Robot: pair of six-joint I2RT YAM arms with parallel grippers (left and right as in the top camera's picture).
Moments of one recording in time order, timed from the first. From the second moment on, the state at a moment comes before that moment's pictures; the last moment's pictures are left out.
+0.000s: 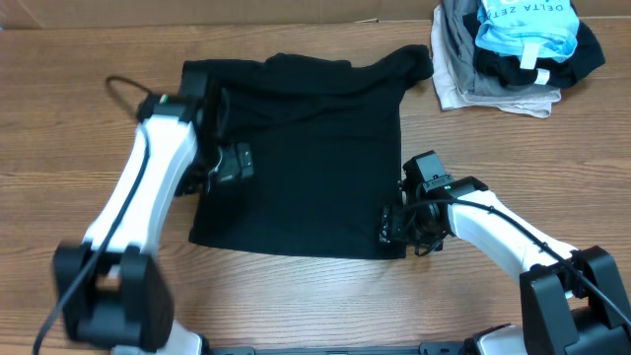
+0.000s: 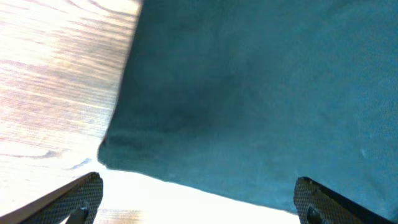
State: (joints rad) left arm -0.11 1.71 1.39 -1.18 0.03 -0.39; right arm 0.34 1.60 0.81 -0.70 -0.26 0.46
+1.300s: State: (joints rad) left arm 0.30 1.55 0.72 -0.46 -0.07 -0.51; right arm 0.34 1.59 0.85 -0.72 -0.26 0.44
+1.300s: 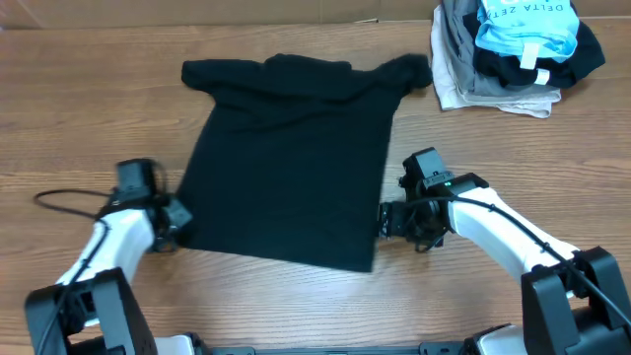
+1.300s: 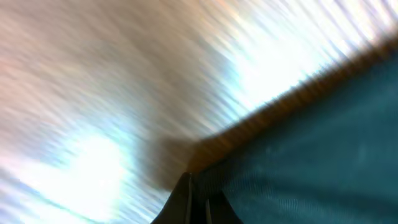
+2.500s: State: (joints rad) left arm -0.12 1.58 1.17 -0.93 0.10 -0.30; right arm 0.20 1.63 1.24 -0.57 -0.24 0.20
